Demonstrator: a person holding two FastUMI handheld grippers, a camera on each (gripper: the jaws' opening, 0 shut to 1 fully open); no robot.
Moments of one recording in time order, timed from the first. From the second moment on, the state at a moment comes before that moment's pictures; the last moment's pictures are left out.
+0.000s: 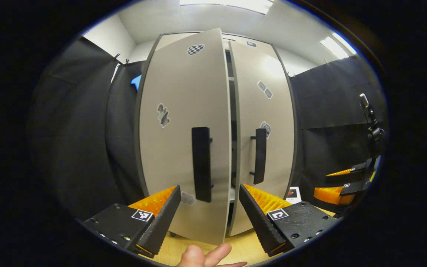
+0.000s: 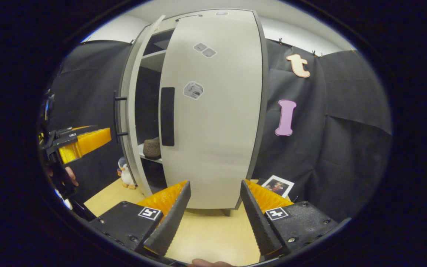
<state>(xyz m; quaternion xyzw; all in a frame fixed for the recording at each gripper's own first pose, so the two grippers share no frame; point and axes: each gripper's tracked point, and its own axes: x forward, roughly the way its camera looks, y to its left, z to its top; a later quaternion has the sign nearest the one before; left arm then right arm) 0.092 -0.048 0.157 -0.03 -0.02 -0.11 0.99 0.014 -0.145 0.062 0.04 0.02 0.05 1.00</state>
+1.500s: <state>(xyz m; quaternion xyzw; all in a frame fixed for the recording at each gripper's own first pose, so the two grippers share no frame) 0.052 -0.112 0.165 0.02 -0.05 -0.09 0.99 -0.038 -0.159 0.106 0.02 -0.13 0.03 0.99</state>
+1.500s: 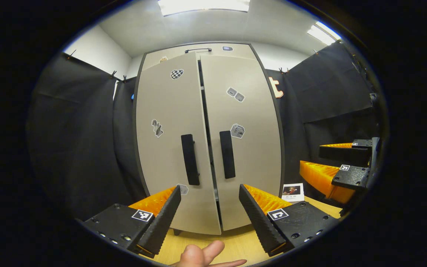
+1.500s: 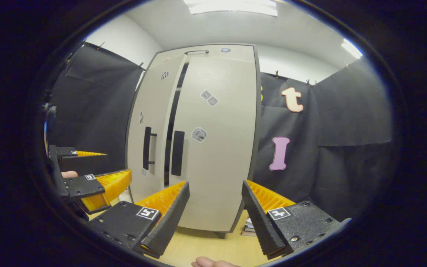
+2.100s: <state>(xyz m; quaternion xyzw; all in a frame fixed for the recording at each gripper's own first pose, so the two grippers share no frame) 0.047 -0.078 0.159 -0.01 -0.02 -0.08 1.00 -0.039 -0.135 0.119 0.03 -0.12 0.02 0.99</state>
